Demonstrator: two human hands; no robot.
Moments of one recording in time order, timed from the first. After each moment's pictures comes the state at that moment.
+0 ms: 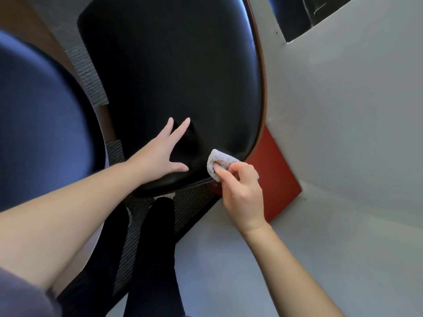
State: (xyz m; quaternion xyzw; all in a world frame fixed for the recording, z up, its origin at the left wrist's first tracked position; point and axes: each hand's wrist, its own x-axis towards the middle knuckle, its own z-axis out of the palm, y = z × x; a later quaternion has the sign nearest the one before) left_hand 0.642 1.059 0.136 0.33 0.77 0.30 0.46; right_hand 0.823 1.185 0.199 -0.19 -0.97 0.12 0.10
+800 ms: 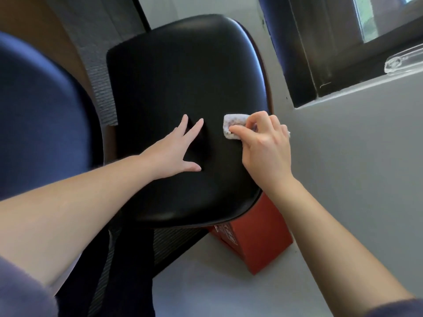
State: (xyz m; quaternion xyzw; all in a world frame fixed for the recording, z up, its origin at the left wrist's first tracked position) left_hand 0.574 1.100 0.150 0.35 0.79 0.29 0.41; right_hand 0.662 1.283 0.245 -0.05 -1.00 -0.04 0.06
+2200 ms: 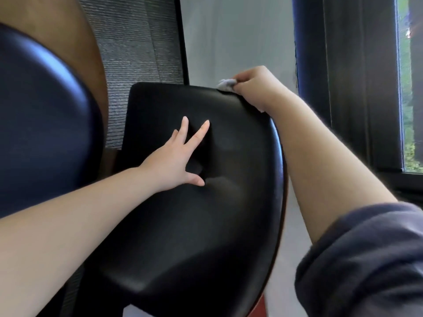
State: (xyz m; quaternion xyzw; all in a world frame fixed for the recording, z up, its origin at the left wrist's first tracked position) left_hand 0.470 1.142 0.124 0.22 0.84 0.35 0.36; right_hand 0.356 1.328 0.221 -0.15 -0.93 0.20 -0.28
